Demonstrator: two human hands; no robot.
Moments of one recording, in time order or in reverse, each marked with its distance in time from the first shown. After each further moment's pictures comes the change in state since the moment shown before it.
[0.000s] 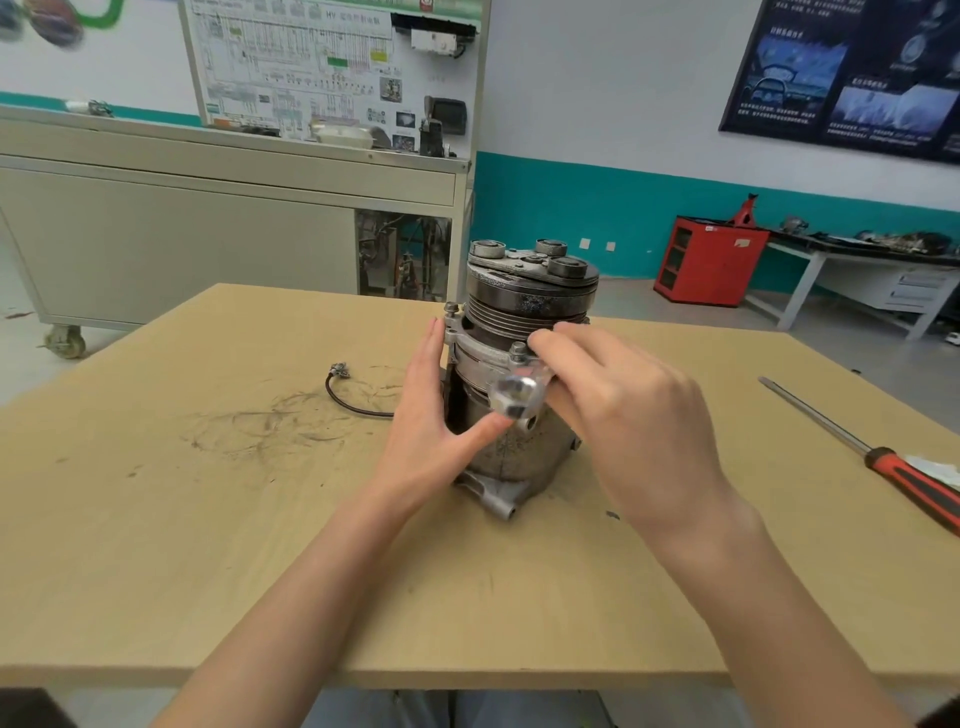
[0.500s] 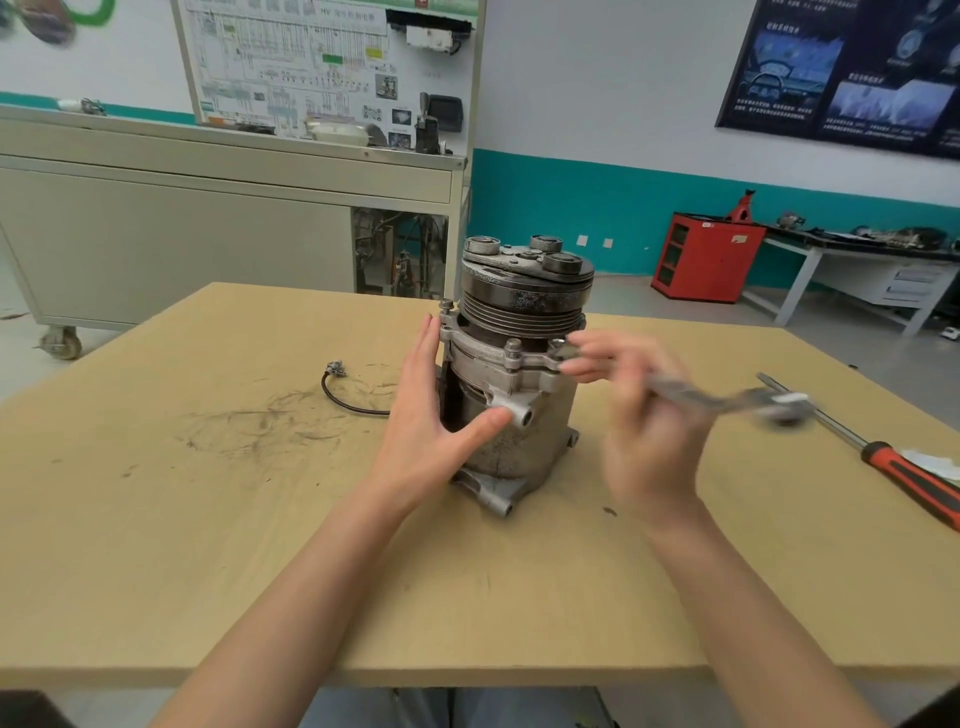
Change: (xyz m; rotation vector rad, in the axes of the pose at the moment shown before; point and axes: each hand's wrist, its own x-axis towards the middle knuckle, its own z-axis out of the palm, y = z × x) left_hand -0.001 -0.001 0.000 0.055 0.024 0.038; right_hand -0.018 0.018 0.038 0.819 0.390 0.310
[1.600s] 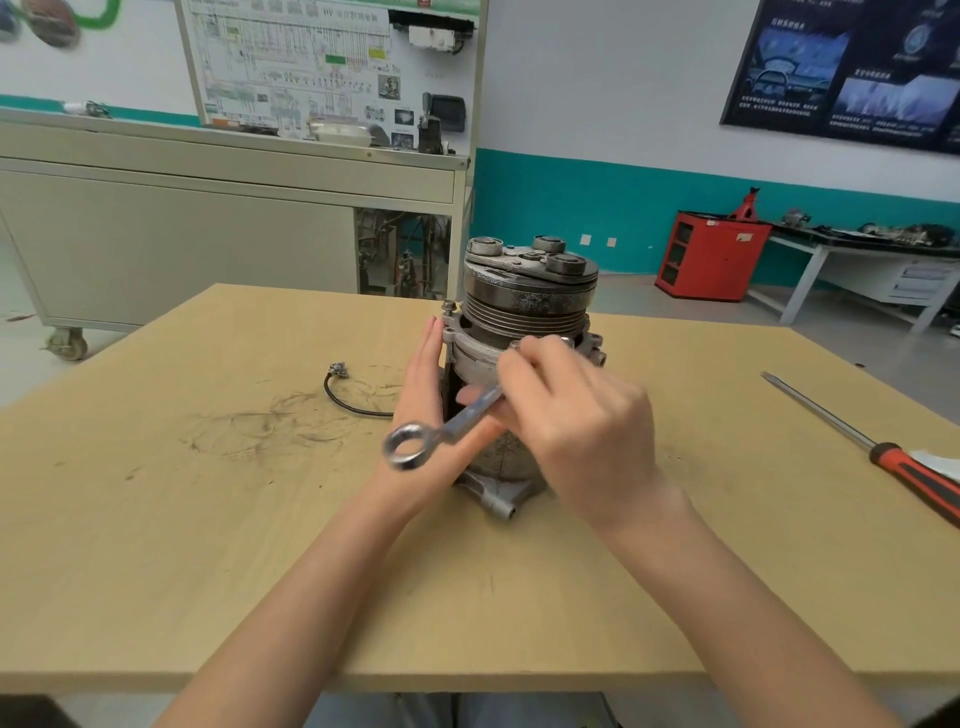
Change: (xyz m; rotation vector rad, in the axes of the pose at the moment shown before) left_hand 0.005 -0.005 -0.002 -0.123 -0.026 -0.046; right_hand 0.006 -0.016 0.017 -0.911 -0.193 -0.659
